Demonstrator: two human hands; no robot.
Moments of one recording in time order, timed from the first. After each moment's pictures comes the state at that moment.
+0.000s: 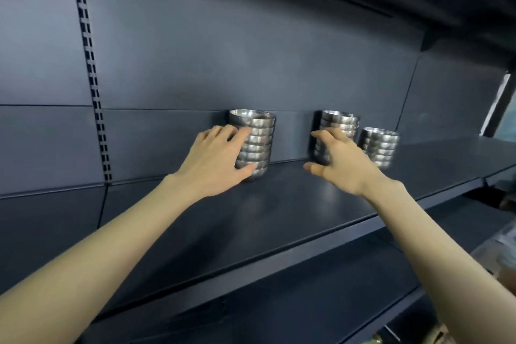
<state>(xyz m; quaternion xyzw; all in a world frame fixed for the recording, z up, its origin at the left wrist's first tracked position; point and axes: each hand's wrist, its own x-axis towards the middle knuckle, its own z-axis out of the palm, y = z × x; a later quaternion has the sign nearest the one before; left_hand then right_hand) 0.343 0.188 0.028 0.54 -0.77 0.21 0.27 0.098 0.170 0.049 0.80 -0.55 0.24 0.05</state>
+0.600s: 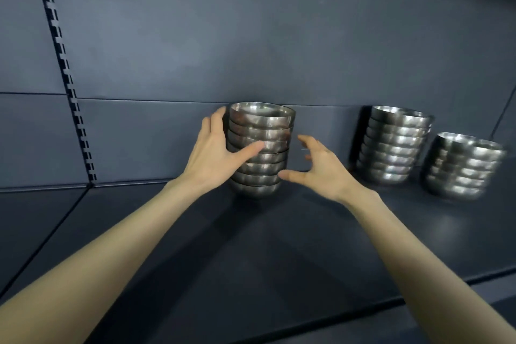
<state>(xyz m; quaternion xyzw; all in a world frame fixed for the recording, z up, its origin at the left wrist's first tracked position) 0.332 0.051 -0.006 0.60 -0.62 -0.03 0.50 0.122 -0.018 -0.010 0.84 -0.42 0.30 -0.18</state>
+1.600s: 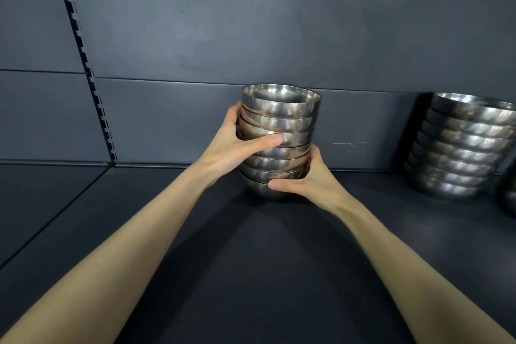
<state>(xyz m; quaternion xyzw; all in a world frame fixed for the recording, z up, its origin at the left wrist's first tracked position) 0.332 0.009 -0.024 0.54 -0.56 -0.22 0.59 0.159 -0.084 -0.072 0.77 -0.25 0.32 -0.49</state>
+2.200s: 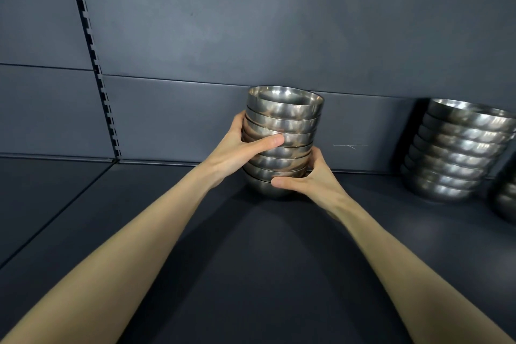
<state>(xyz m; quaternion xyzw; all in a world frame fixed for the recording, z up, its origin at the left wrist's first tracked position) 0.334 0.009 -0.030 0.54 -0.54 -0.28 0.58 0.157 -0.074 -0.069 0.74 -0.30 0.34 -0.49</state>
